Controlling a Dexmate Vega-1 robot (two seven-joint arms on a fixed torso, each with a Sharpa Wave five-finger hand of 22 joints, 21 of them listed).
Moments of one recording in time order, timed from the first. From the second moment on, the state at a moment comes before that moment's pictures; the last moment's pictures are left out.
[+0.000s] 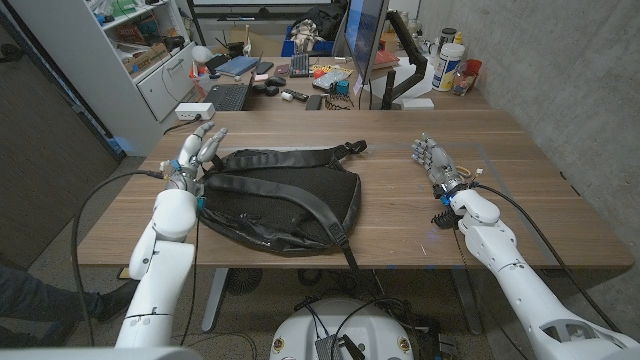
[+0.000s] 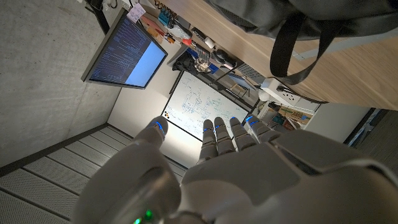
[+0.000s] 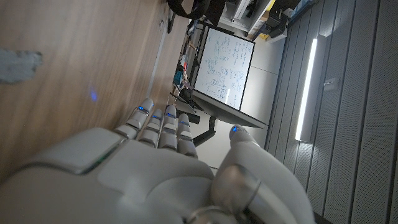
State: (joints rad) left arm 1.28 0.12 -0.22 -2.05 0.49 0.18 -0.03; left_hand 0.37 -0.02 0.62 0.02 0.21 0.11 0.01 0.22 0.19 0.09 -0.04 0.23 0.19 0.02 -0.01 0.20 0.18 -0.08 0.01 0.31 0.18; right arm -0.92 -0.30 -0.08 -1.29 0.39 0.17 0.20; right_hand 0.28 0.06 0.29 0.05 0.18 0.20 0.09 0.20 0.18 0.22 0.11 0.22 0.18 0.10 0.06 0.21 0.19 -0.02 -0.01 0.60 0.17
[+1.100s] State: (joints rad) left arm 1.29 0.13 -0.23 -2.09 0.65 0.34 0.02; left_hand 0.38 -0.02 0.62 0.02 0.20 0.12 0.01 0.22 0.19 0.09 -0.04 0.23 0.19 0.04 0.00 0.20 0.18 -0.07 0.05 0.30 0.18; right arm -0.92 -0.31 -0.08 -1.27 0.39 0.15 0.21; right_hand 0.28 0.06 0.29 0.05 0.18 0.20 0.09 0.20 0.18 0.22 0.11 0.22 0.18 0.11 0.06 0.21 0.19 -0.02 -0.01 0.58 0.17
